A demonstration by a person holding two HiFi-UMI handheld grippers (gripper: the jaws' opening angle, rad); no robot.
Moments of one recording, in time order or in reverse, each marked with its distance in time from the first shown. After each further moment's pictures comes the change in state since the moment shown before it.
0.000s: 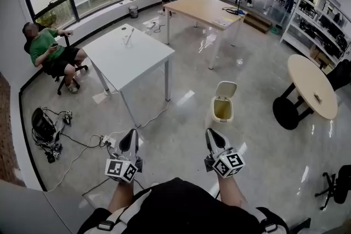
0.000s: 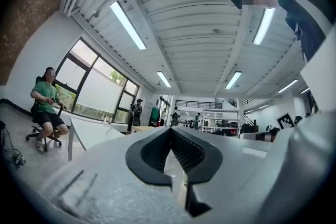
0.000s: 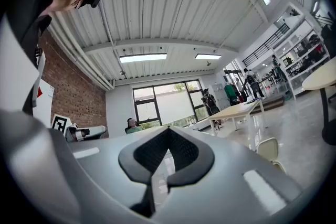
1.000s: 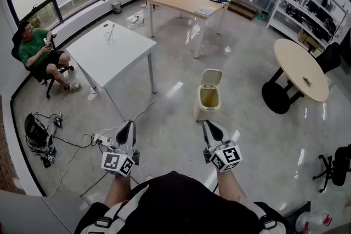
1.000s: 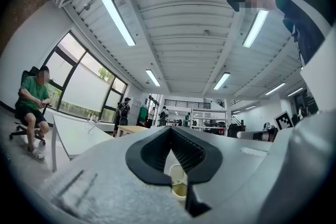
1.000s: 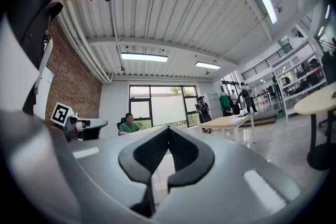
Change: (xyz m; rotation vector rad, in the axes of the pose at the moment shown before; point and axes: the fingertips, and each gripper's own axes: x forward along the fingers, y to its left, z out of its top) left arm 0.027 -0.064 -0.006 0.008 0.000 -0.127; right arm -0.053 -0.028 0.025 -0.140 -0.032 -0.065
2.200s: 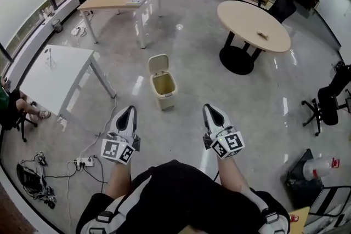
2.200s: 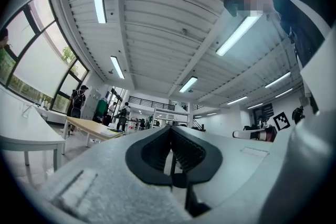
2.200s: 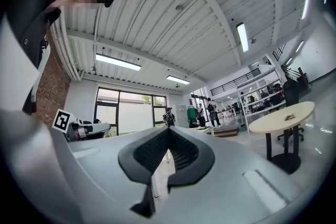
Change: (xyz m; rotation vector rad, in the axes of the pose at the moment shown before) left arm 0.151 -0.178 -0.042 -0.060 0.001 -0.428; right arm -0.138 -0.139 0.051 -0.048 -0.103 -0.358
